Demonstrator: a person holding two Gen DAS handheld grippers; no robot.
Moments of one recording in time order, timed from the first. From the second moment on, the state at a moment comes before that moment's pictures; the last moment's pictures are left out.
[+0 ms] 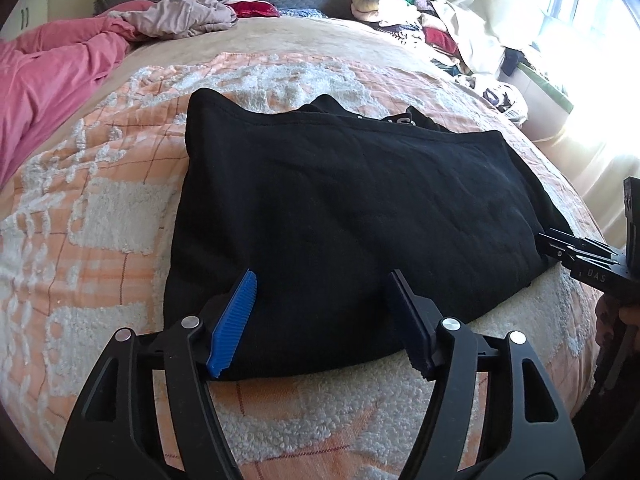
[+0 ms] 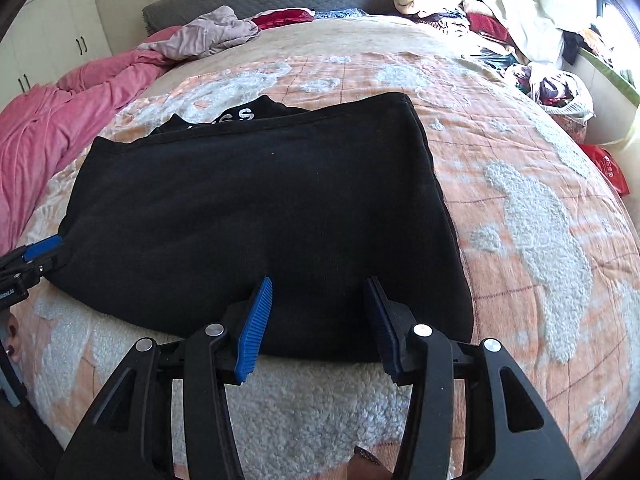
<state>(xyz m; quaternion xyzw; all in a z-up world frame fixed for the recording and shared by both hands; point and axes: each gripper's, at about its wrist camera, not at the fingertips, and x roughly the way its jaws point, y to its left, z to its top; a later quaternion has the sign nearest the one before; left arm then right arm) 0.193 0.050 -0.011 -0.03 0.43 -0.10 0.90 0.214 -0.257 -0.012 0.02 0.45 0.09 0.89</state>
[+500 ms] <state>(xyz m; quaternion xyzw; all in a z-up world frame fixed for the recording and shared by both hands) 0.180 0.053 -0.008 -0.04 0.43 -0.11 0.89 0.203 -0.263 -0.011 0.04 0.44 0.09 0.89</state>
